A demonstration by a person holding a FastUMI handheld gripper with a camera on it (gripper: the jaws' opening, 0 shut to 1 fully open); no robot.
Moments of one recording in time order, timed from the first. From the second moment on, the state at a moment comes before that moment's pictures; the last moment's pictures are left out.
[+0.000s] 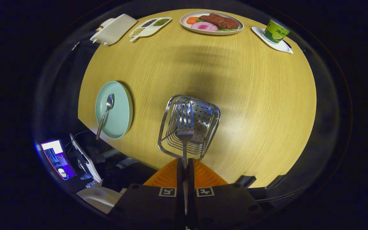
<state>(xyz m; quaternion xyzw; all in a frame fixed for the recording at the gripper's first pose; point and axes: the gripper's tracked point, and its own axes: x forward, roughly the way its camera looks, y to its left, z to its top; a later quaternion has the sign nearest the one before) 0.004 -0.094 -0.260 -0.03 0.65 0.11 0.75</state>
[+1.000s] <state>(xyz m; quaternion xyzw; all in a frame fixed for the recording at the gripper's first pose) 0.033 -0.016 -0.154 0.03 0.42 0.11 0.90</state>
